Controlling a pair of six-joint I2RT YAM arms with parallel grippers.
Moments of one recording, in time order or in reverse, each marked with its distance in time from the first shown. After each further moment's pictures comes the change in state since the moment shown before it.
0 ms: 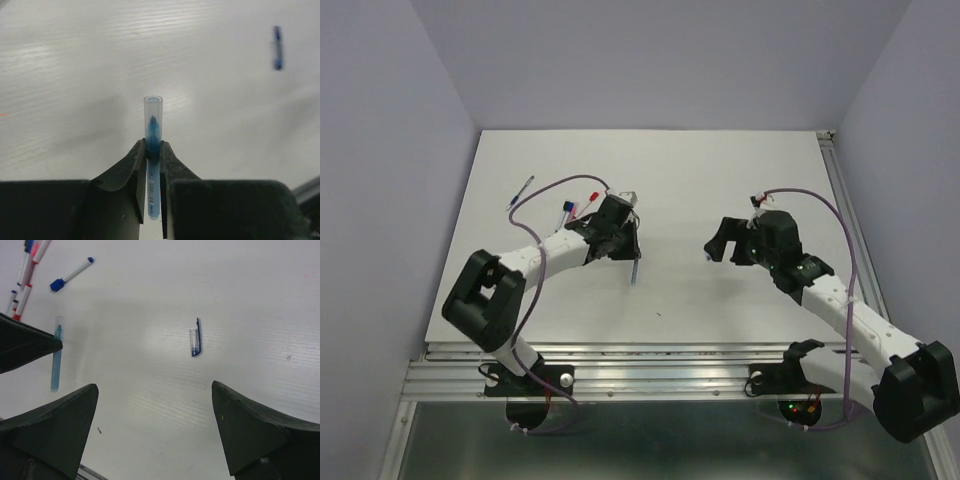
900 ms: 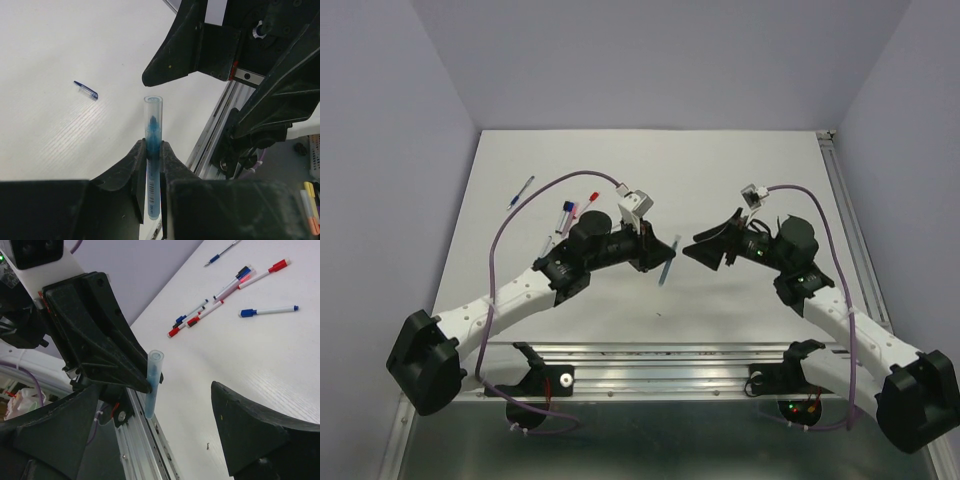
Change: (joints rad) left arm -0.167 -0.474 -0.223 0.460 0.327 0.130; right arm 0.000 -0.078 -0.124 0.634 -0.654 0.220
